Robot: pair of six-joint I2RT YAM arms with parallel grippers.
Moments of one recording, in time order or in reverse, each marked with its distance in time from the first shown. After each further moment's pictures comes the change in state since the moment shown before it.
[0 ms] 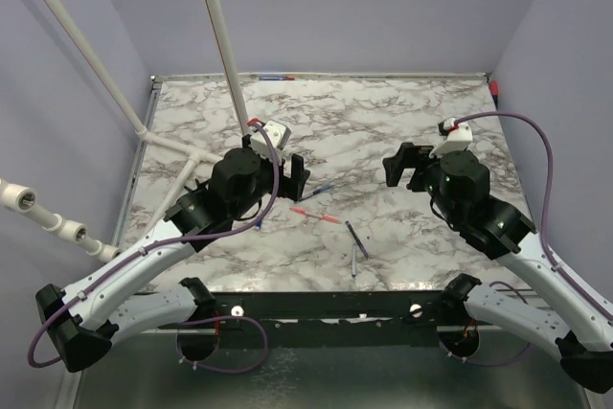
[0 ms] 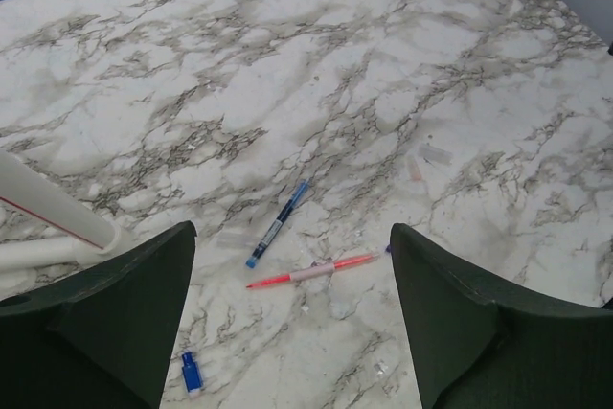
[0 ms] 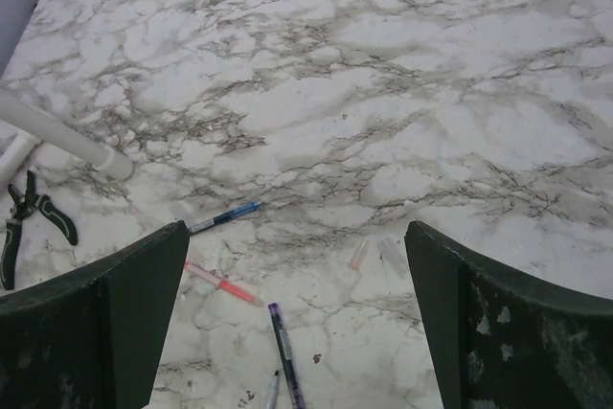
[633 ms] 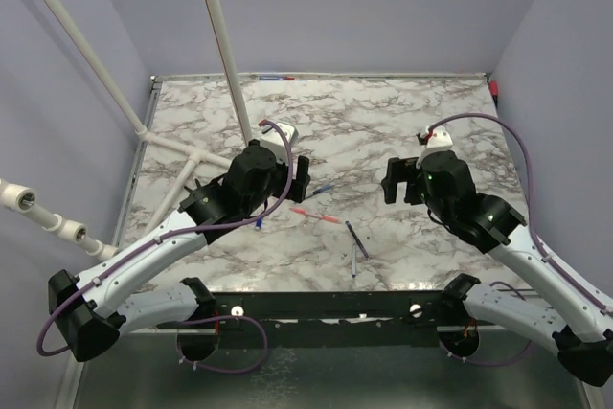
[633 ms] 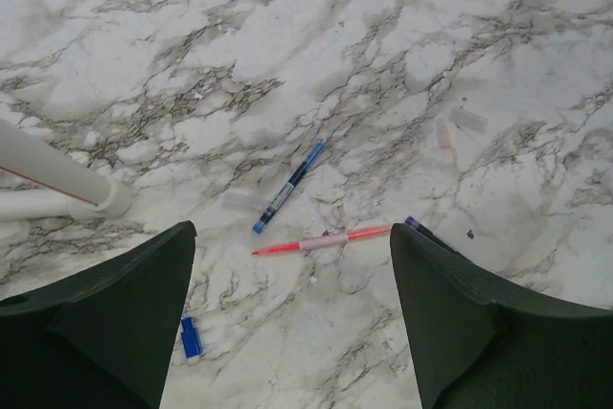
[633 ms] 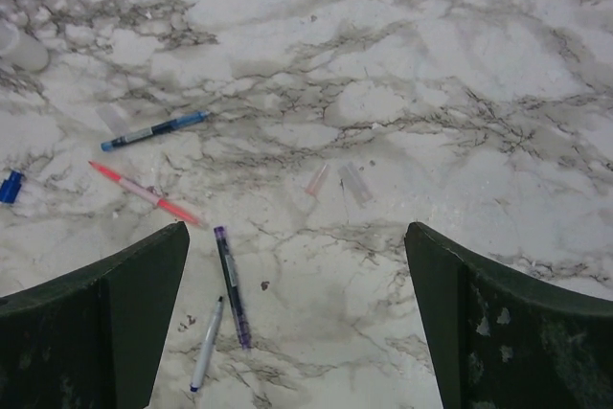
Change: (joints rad) left arm 0.000 0.071 0.026 -0.067 -0.013 -0.050; right arm 0.000 0.023 0.000 -0.174 -0.037 -0.039
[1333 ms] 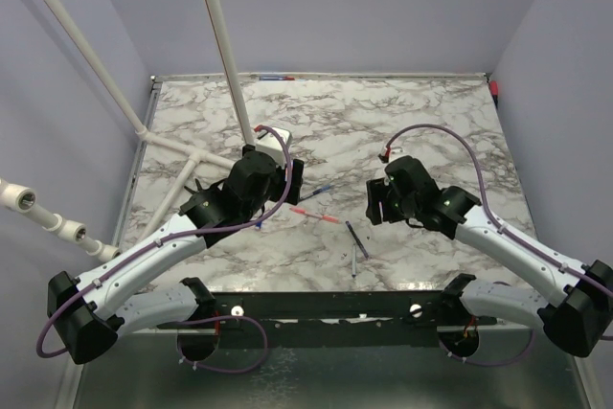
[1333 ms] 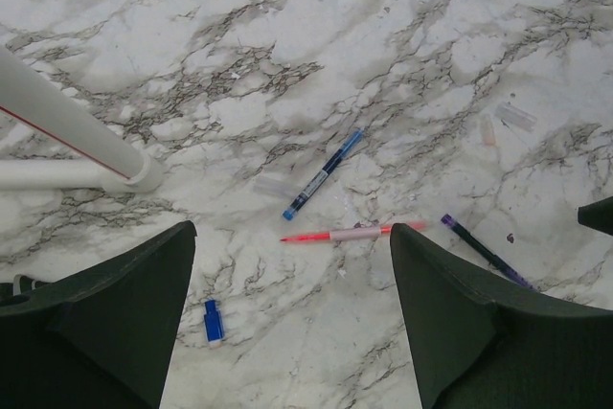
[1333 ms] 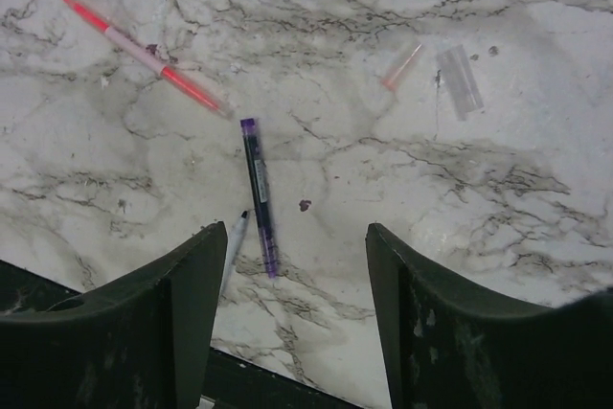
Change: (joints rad) left arm 0.000 -0.020 -0.066 -0.010 -0.098 -0.013; right arm 0.008 0.222 -0.086 -0.027 -0.250 0.033
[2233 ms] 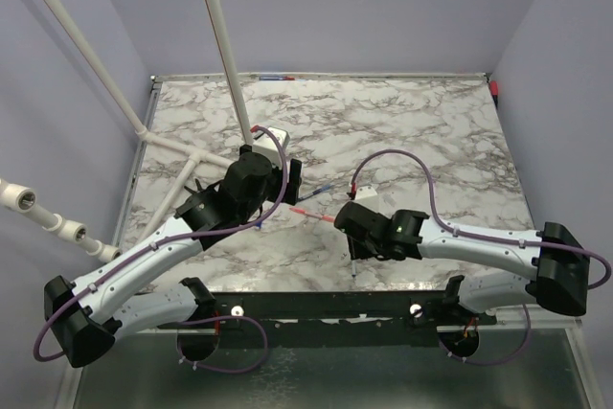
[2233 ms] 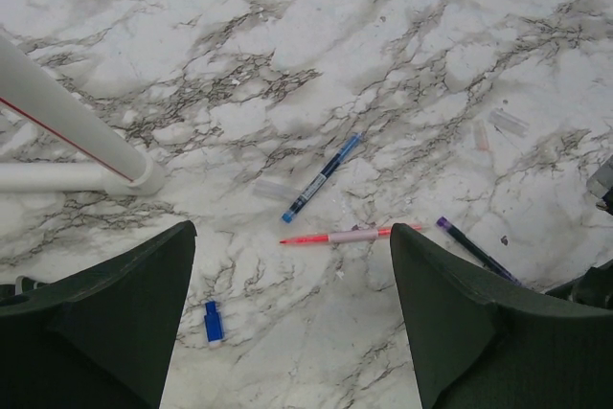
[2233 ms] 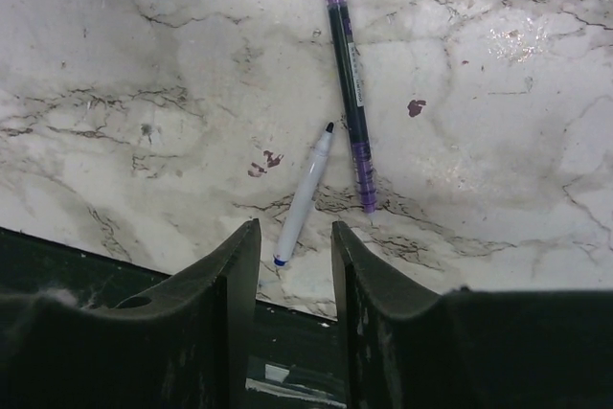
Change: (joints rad) left arm 0.000 -0.026 -0.006 0.000 0.000 0.000; right arm 0.422 0.203 -0.019 -0.051 0.201 0.442
